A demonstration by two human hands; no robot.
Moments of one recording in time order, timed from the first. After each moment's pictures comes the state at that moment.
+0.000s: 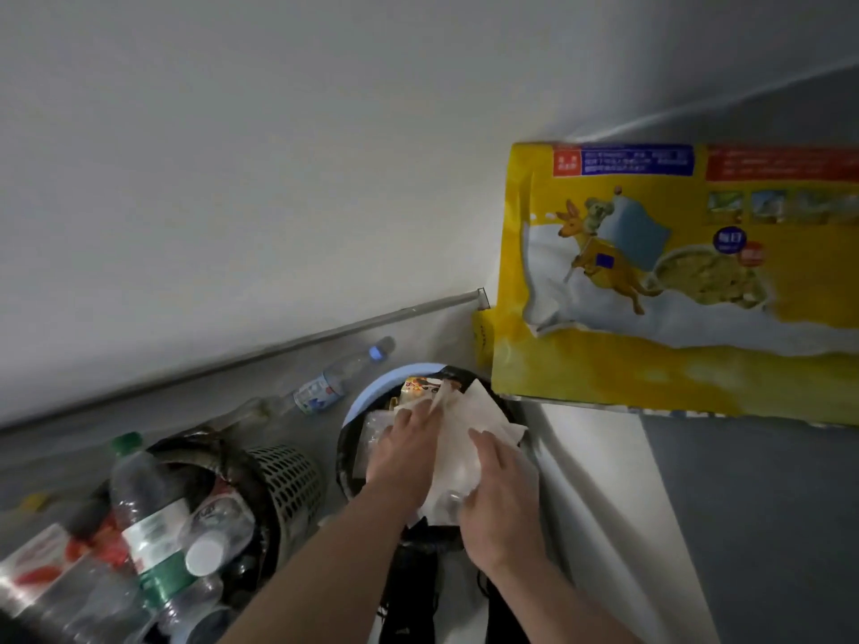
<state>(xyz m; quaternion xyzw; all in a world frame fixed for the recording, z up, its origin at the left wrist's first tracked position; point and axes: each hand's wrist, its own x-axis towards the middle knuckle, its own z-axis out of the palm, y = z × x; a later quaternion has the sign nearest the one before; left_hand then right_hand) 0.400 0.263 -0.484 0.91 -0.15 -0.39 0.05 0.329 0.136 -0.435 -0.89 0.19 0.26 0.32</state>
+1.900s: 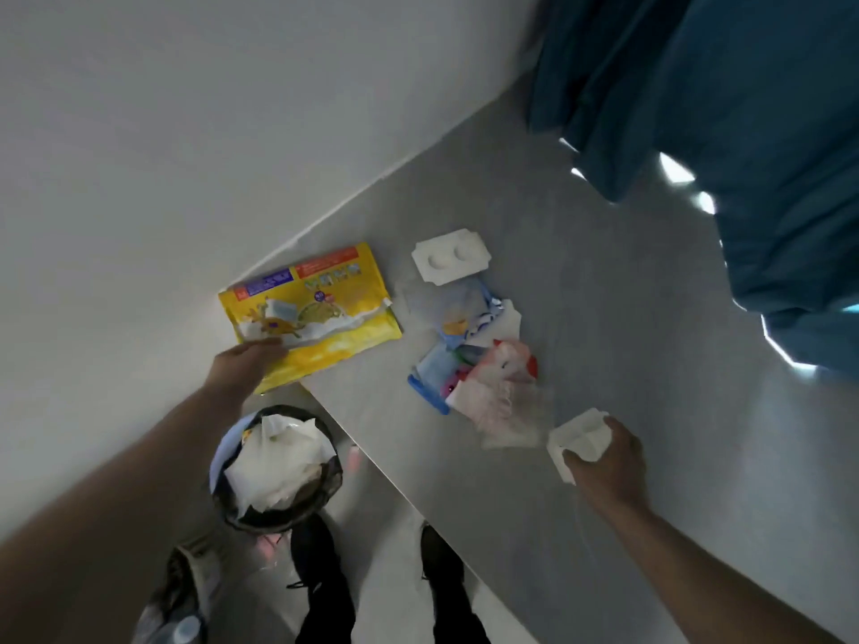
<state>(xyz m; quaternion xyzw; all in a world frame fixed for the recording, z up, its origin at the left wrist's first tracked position) 0.476 0.119 -0.166 0.79 0.18 -0.36 0.46 0.067 -0.170 -0.156 -0.72 0.65 0.04 0.25</state>
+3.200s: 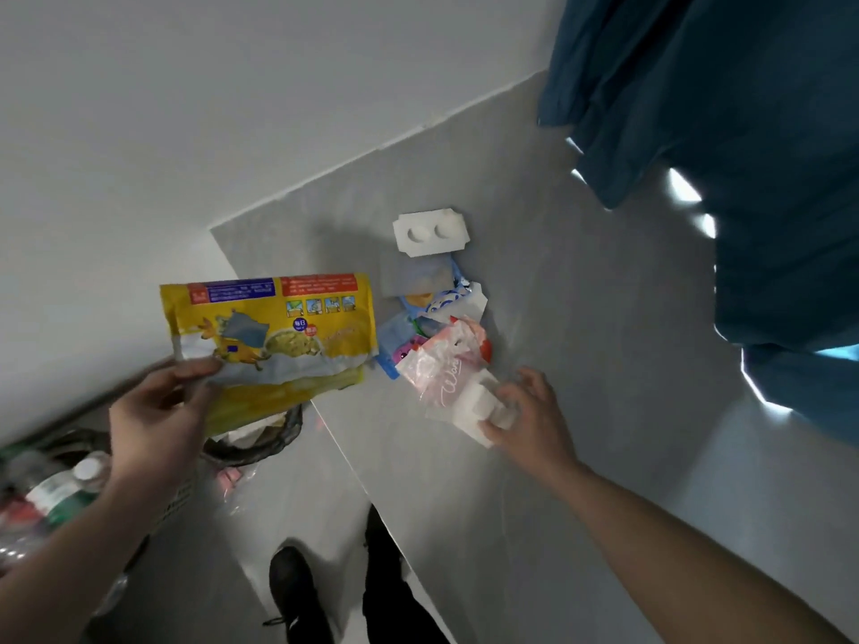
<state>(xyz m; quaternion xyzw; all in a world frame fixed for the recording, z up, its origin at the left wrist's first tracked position) 0.287 0.148 -0.050 0.82 0.14 -0.16 0.54 0.079 -0.220 -0.140 -0.91 0.27 0.04 0.31</state>
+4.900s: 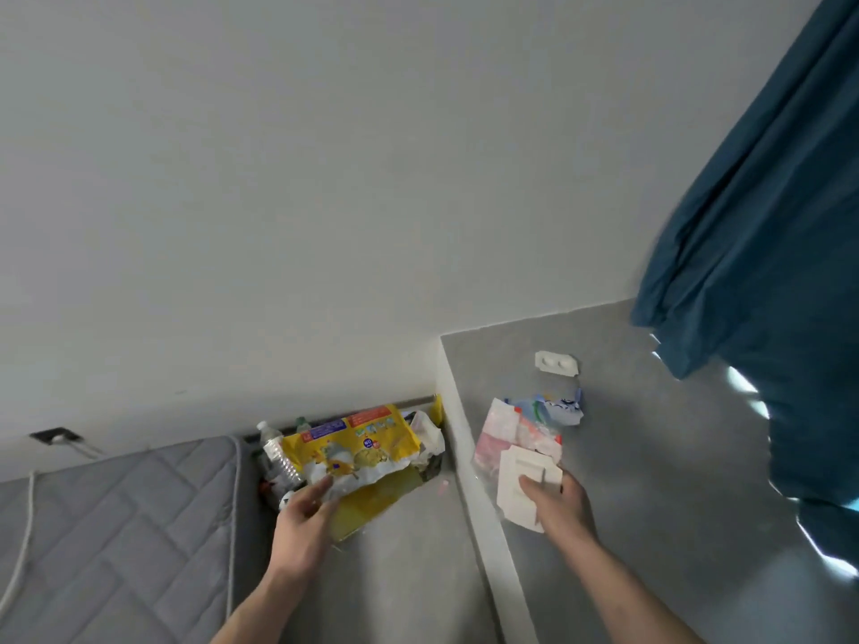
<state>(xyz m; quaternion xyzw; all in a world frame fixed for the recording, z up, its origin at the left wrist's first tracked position) -0.004 0.380 0.171 0.77 0.22 -0.10 0.59 -0.024 0.016 0.134 -0.75 0.38 0.05 0.53</state>
